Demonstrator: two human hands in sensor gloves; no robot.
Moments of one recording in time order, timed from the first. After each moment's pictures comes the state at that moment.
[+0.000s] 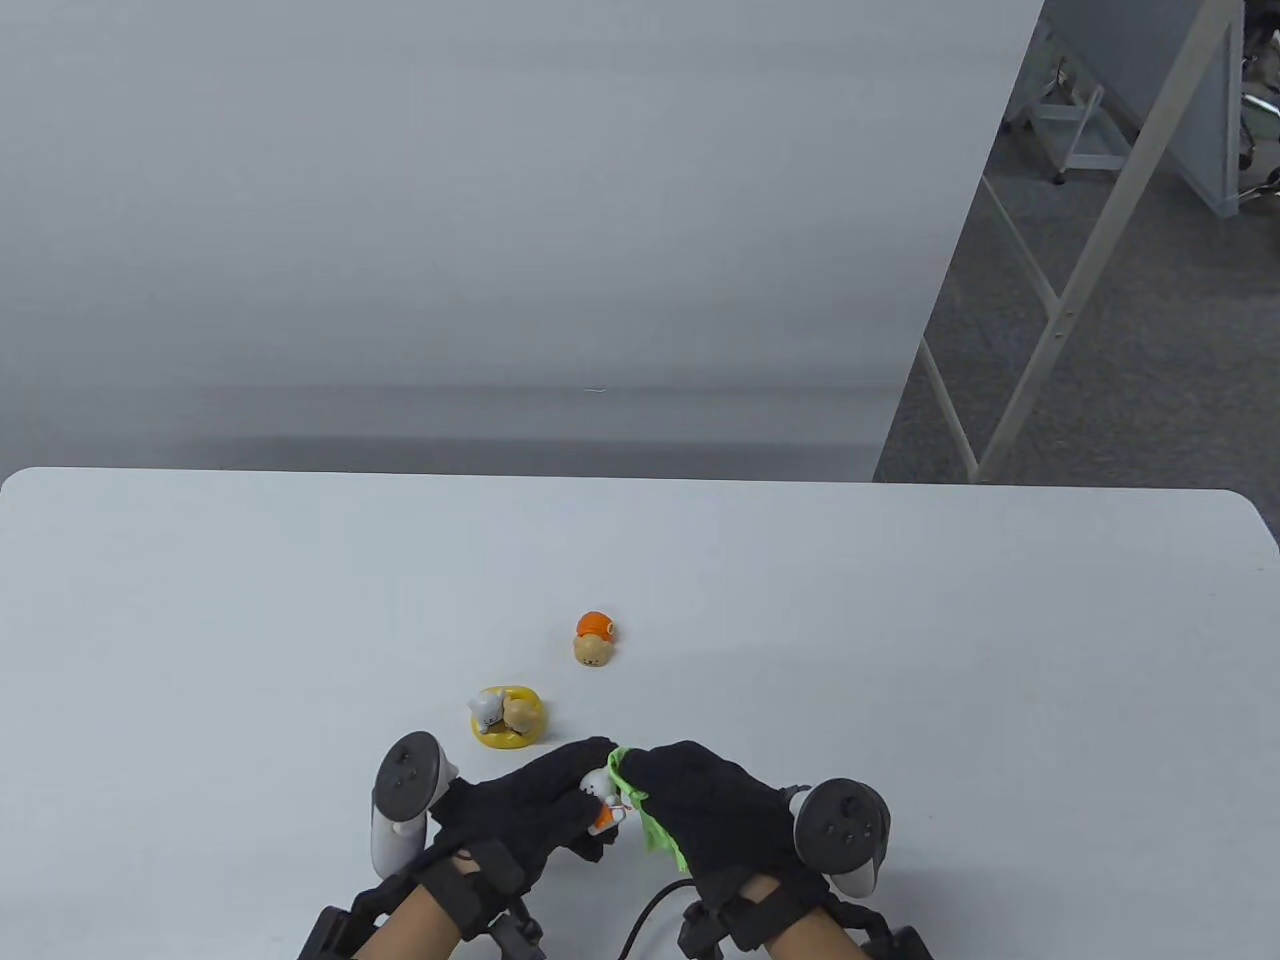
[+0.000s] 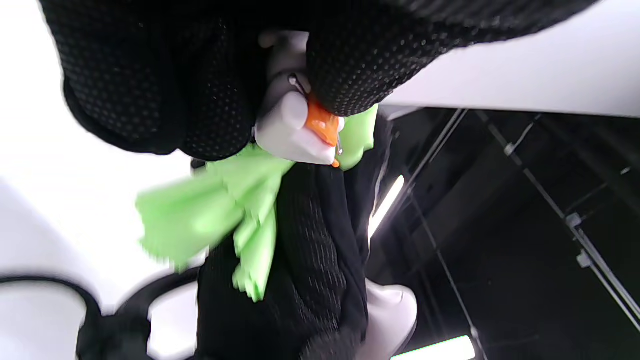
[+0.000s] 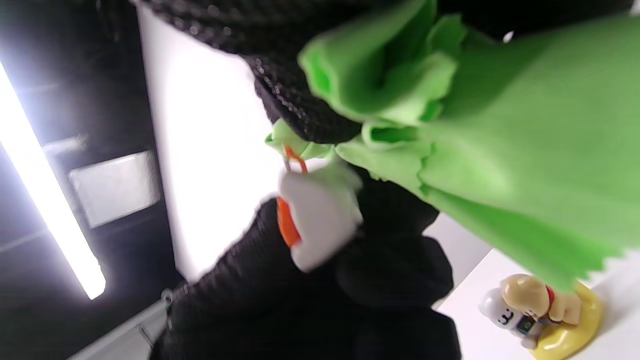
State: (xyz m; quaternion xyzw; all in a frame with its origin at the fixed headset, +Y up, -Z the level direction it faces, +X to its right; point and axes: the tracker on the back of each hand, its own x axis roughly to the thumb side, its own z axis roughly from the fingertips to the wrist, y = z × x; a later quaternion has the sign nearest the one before) left_hand -0.154 -0.758 -0.297 -0.17 -0.27 0.68 0.66; right_hand 0.093 -0.725 -0.279 0.30 -0.09 0.77 0.55
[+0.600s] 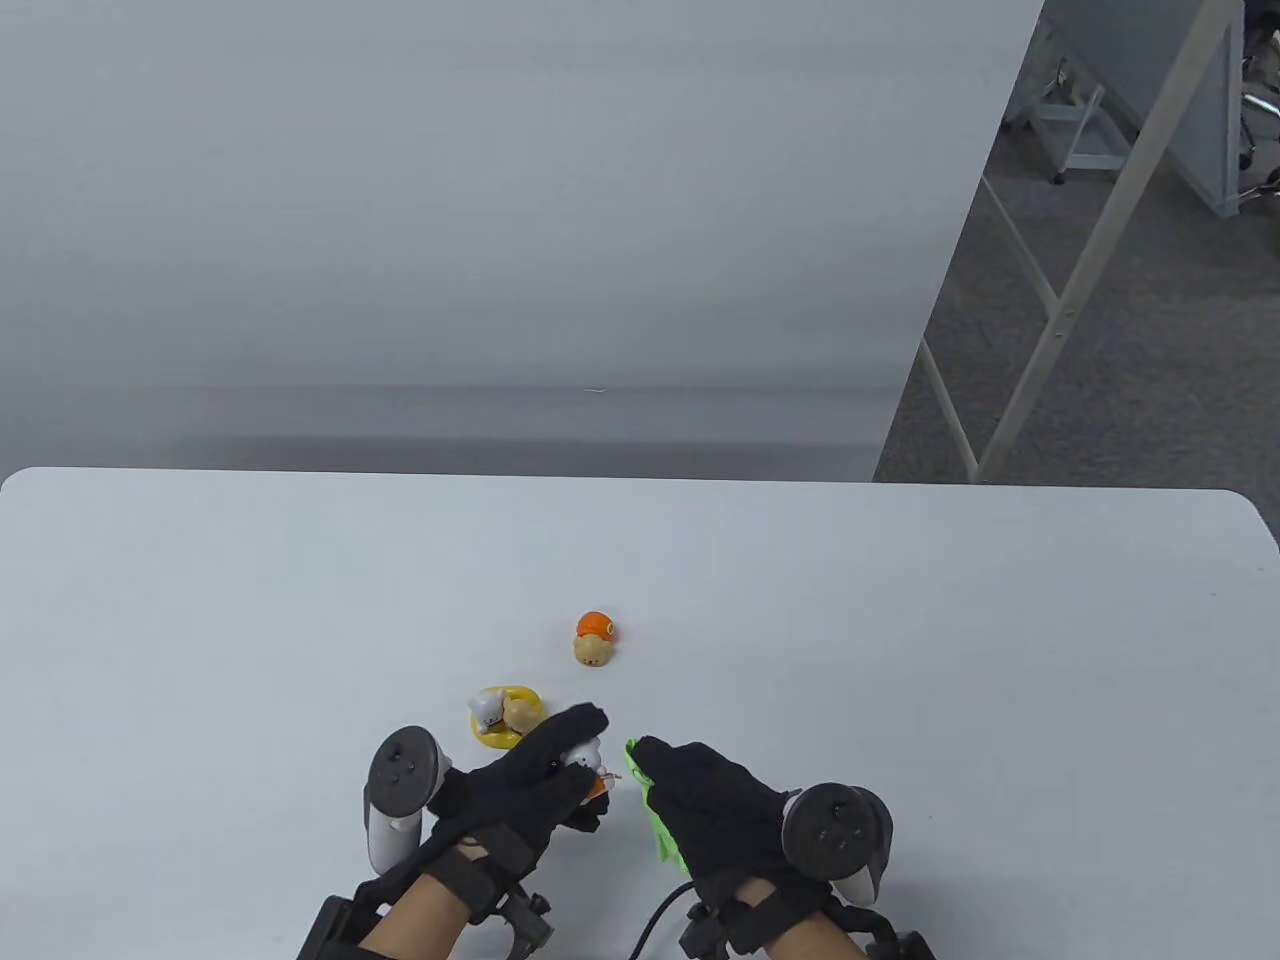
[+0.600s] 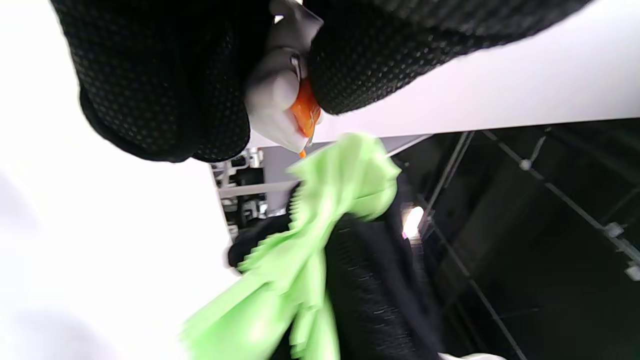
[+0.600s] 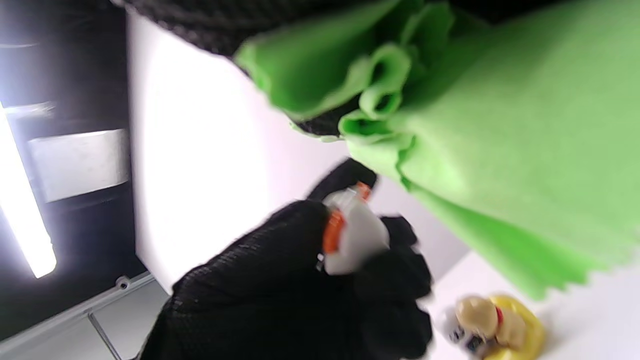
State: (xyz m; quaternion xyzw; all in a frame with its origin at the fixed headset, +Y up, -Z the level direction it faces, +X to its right) left_hand -0.168 -0.758 -0.306 -0.10 -0.21 0.66 0.72; right_hand 0.093 -0.715 -0.272 0.27 -0.13 0.82 0.49
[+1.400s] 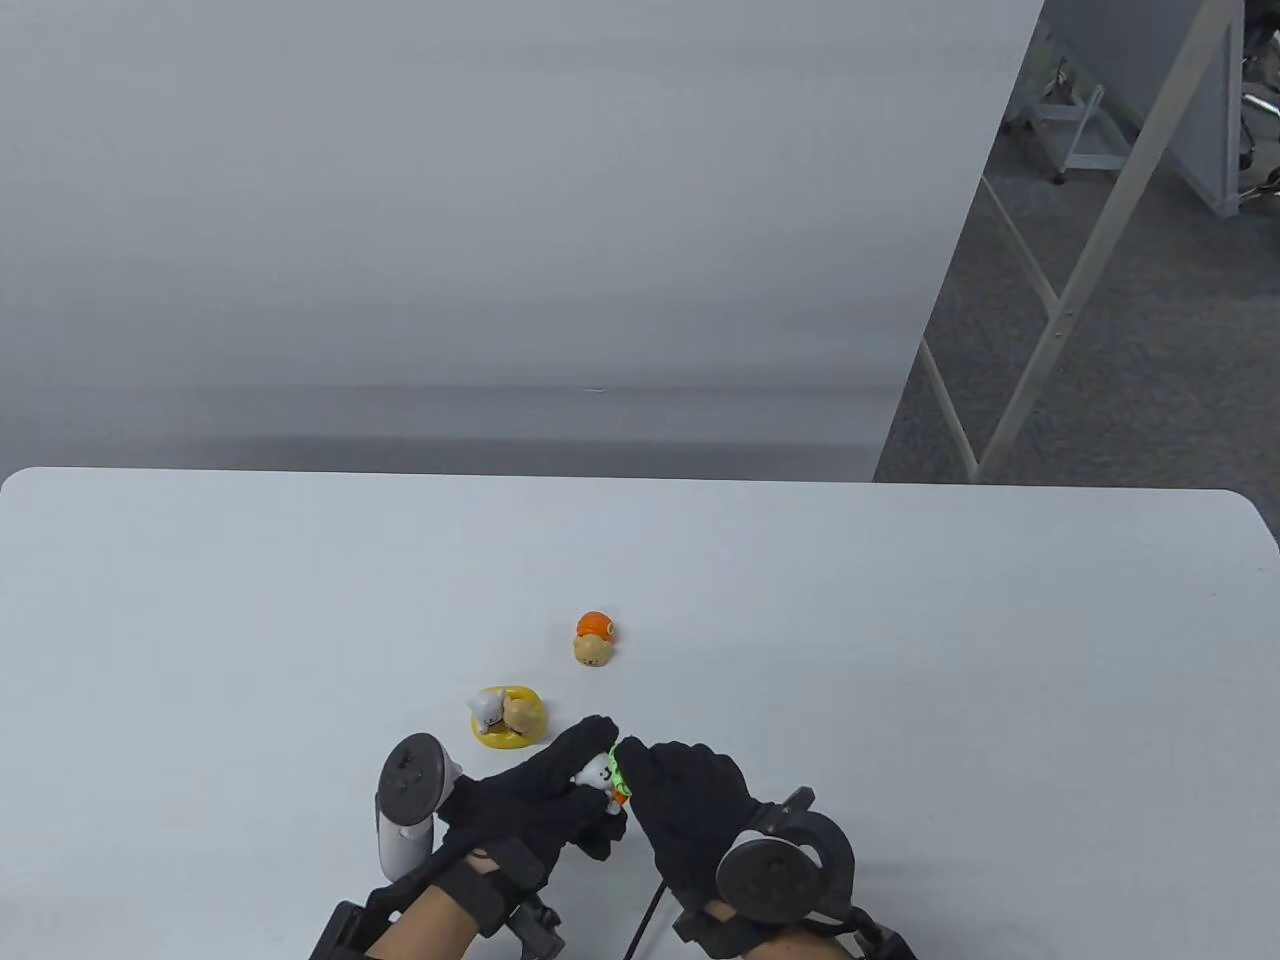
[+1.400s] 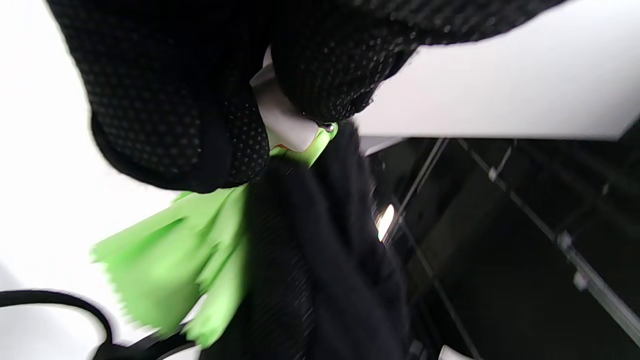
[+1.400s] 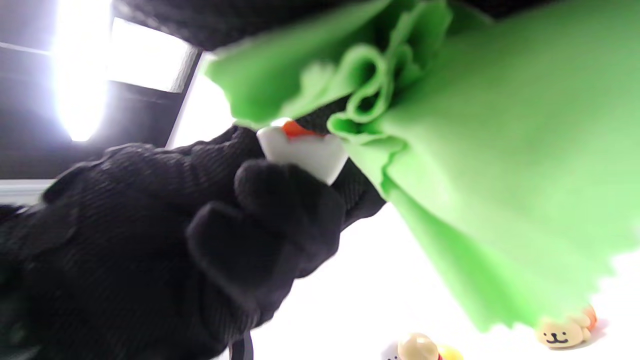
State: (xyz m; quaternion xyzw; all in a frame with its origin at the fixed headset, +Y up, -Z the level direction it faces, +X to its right) left_hand -0.160 -0.750 -0.298 -0.08 -0.21 0.71 0.67; right_hand 0.068 -0.708 -0.258 0.33 -0.21 0.86 0.32
